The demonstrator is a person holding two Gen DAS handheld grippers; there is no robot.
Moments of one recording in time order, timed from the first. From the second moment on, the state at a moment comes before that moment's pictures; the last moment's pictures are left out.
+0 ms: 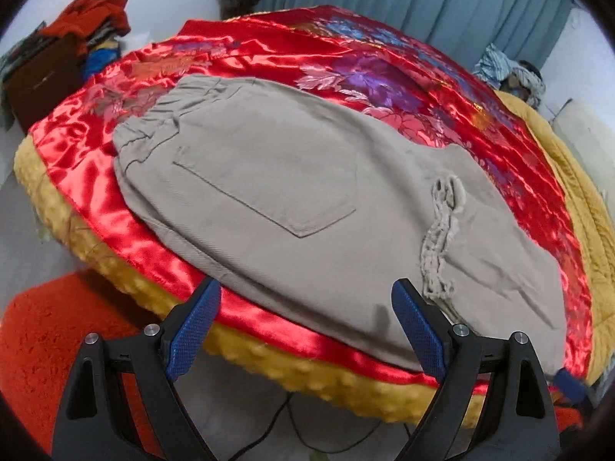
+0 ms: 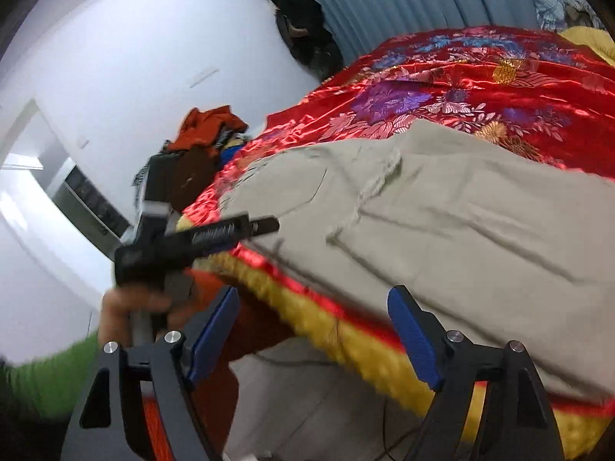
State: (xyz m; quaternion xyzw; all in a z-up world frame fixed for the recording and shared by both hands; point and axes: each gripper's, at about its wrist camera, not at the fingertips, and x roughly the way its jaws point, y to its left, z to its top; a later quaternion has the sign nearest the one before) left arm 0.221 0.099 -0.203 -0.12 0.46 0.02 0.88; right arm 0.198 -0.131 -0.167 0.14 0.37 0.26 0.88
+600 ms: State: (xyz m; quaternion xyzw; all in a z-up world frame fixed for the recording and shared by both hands) left arm 0.271 -0.086 -0.247 0.09 0.48 -0.18 0.85; right arm 0.229 -0.250 -0.244 0.05 0.43 0.06 0.90
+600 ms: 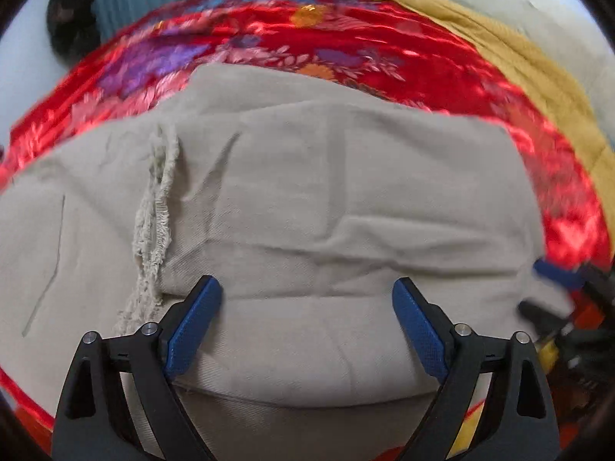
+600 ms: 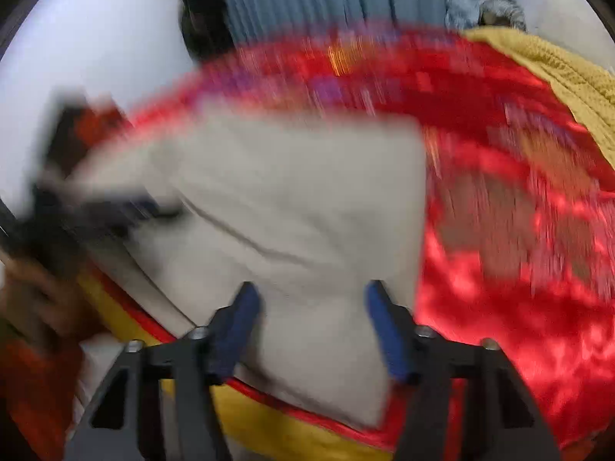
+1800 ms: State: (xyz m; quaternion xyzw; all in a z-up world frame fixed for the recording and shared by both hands) left arm 0.271 -0.067 -0.230 0.09 0.49 -0.13 0.86; right arm 0.216 -0.248 -0.241 0.06 0.41 0.05 0.91
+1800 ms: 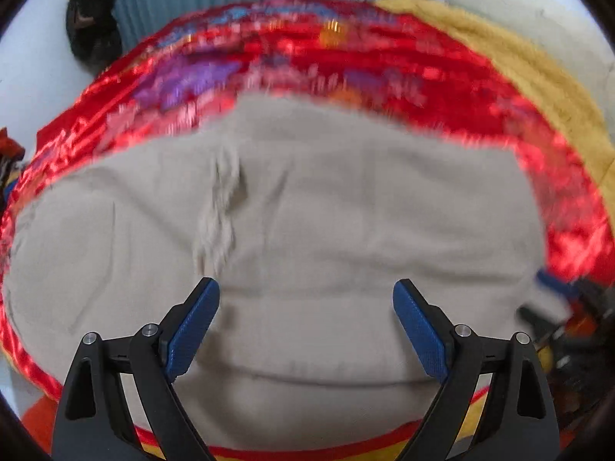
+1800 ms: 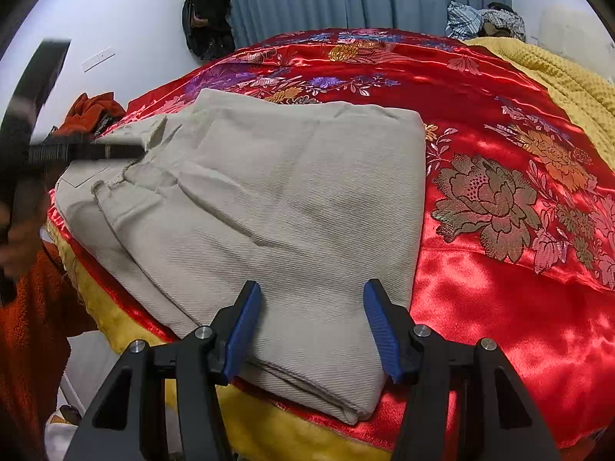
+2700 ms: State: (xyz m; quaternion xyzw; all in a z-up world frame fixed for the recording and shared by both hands) left arm 0.264 -0.061 -0.245 0.08 0.48 -0.14 0.86; right arm 0.248 -0.255 -0.176 0.11 0.41 0.04 0.90
